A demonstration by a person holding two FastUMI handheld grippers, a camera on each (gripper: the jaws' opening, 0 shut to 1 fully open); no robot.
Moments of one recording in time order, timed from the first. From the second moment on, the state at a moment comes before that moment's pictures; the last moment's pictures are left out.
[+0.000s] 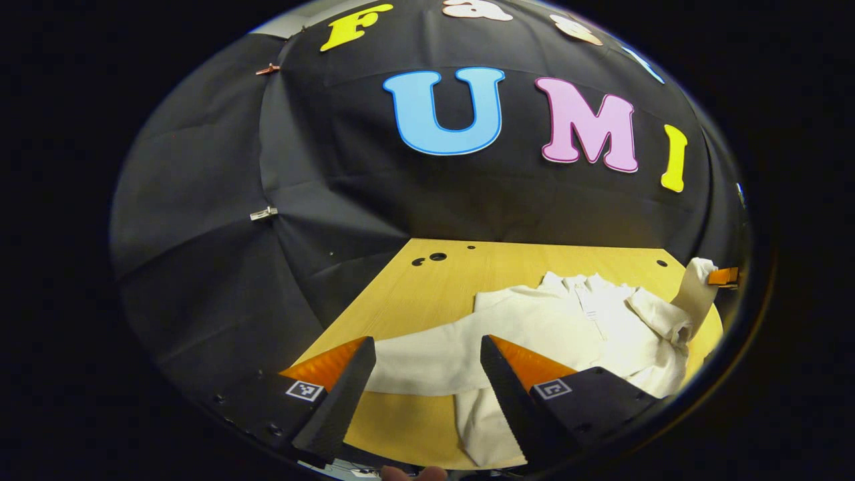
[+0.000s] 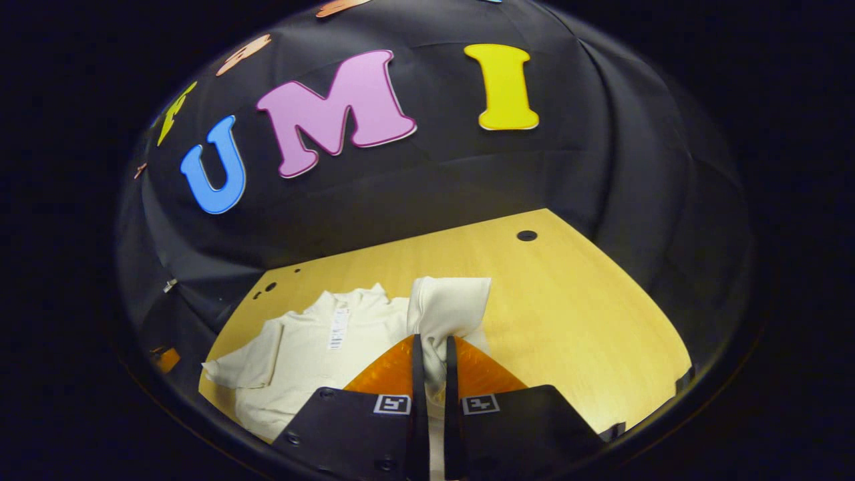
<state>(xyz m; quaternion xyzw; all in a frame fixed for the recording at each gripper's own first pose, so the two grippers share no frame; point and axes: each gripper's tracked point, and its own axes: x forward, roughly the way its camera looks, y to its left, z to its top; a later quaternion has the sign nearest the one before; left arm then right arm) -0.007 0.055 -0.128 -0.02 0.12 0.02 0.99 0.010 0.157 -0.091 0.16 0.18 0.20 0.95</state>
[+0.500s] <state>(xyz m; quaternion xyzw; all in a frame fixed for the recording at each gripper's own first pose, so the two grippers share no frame) 0.017 0.121 -0.177 -0.04 0.15 0.03 0.99 -0.060 0.337 -0.079 0.13 0.18 0.32 0.92</state>
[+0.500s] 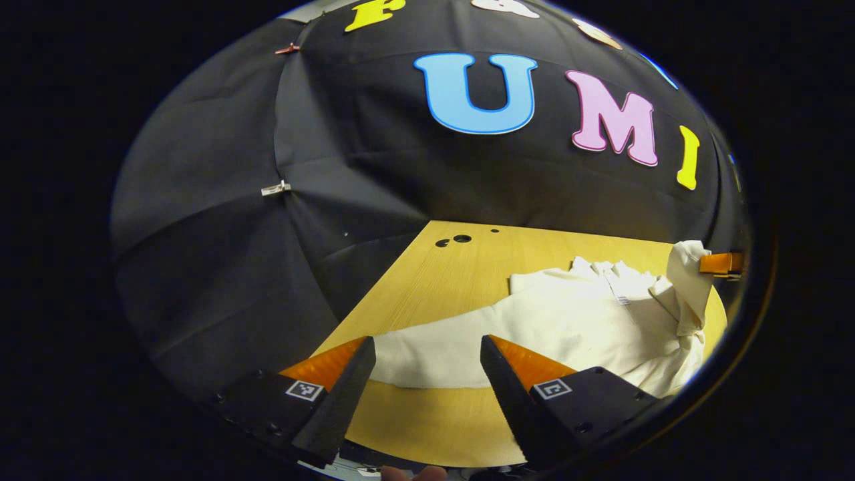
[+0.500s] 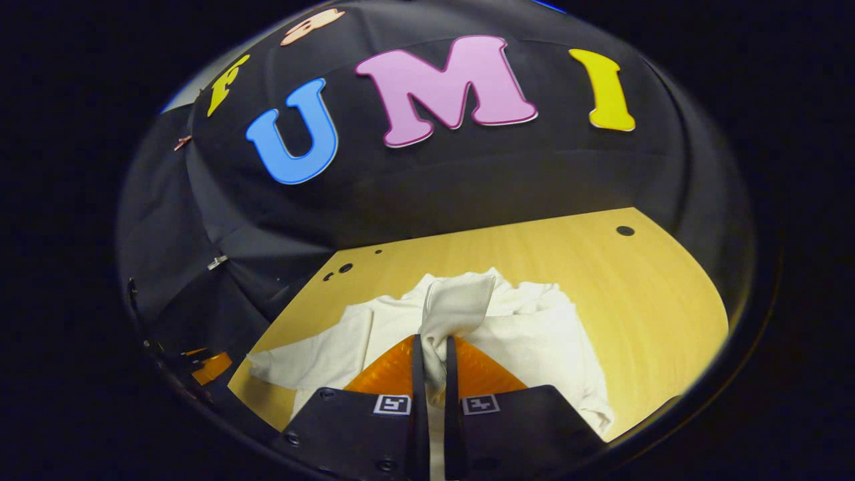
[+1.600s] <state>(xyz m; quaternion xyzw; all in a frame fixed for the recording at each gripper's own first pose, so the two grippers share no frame) 0.082 0.173 -0.299 -0.07 0.29 0.04 0.95 -0.084 0.431 -0.228 0.02 0.31 0.32 0.90</state>
